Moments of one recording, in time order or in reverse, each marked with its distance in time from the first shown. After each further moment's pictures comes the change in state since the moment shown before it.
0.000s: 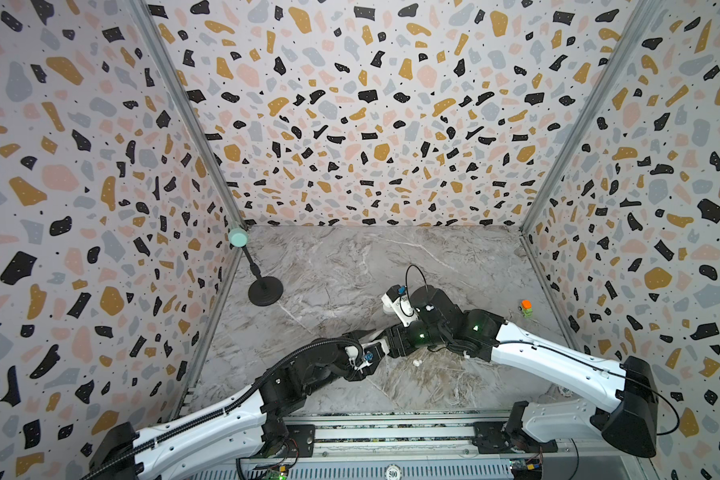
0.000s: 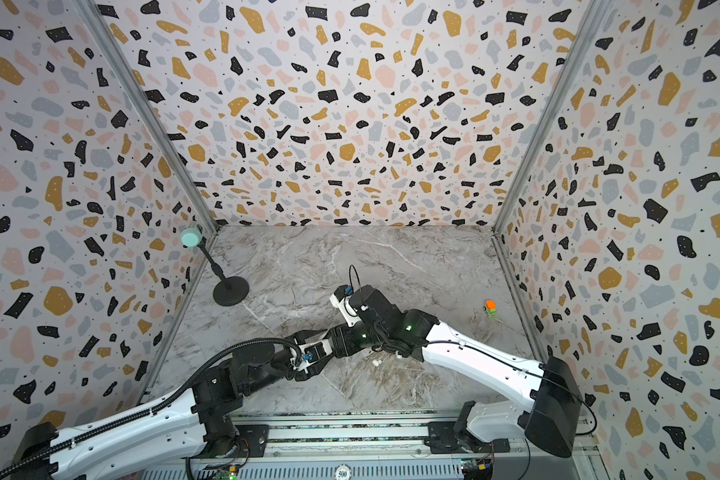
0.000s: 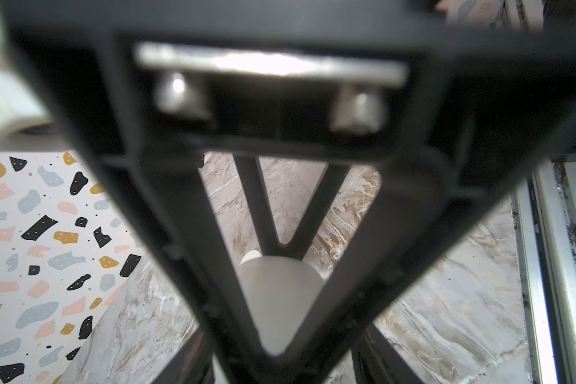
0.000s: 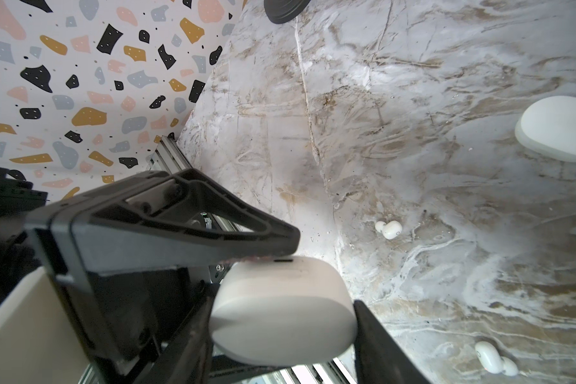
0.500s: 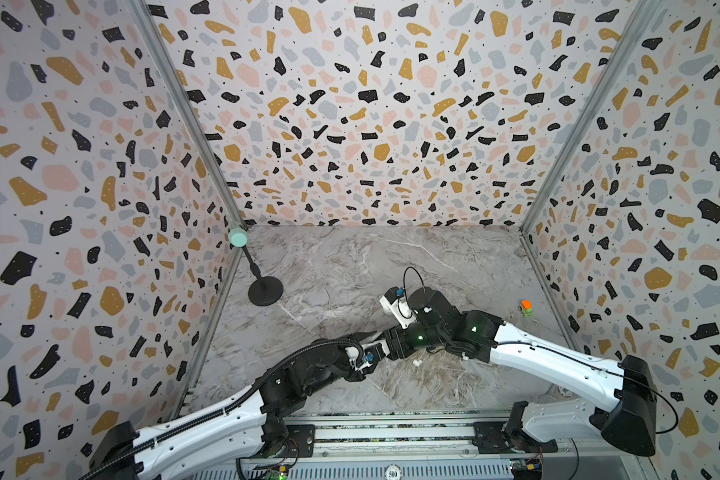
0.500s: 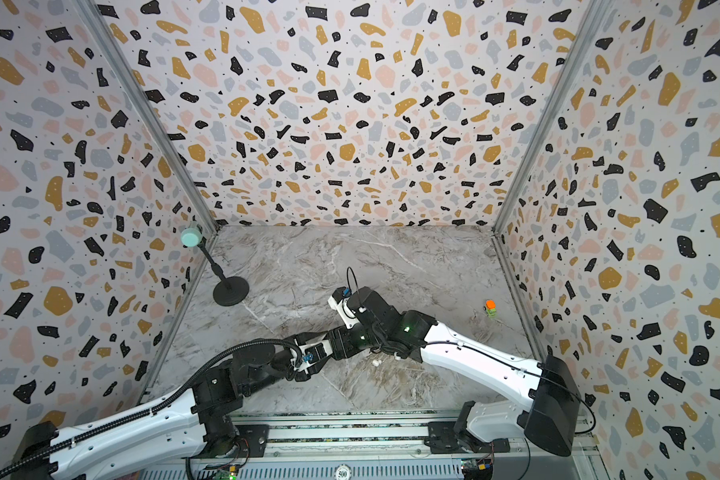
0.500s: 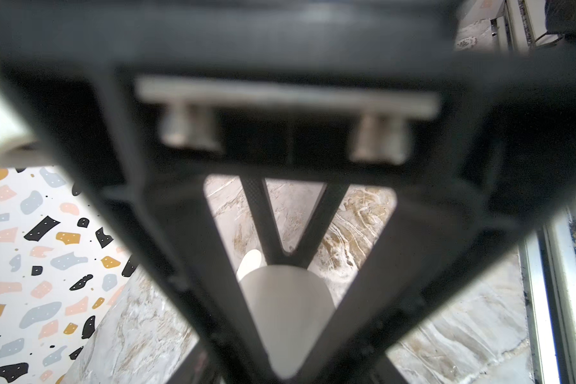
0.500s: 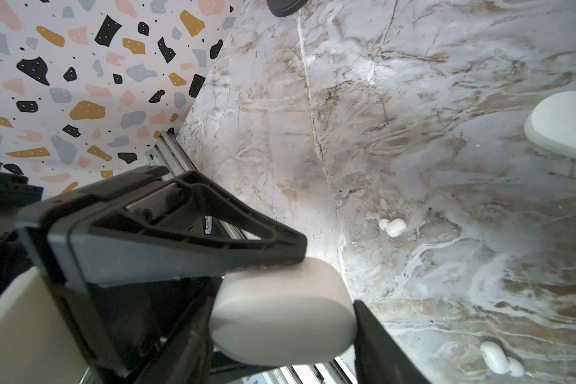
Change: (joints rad) left arm -0.007 0.000 0.000 -0.002 -0.015 0.005; right arm 0.015 0.006 0.000 0.000 0.003 0.000
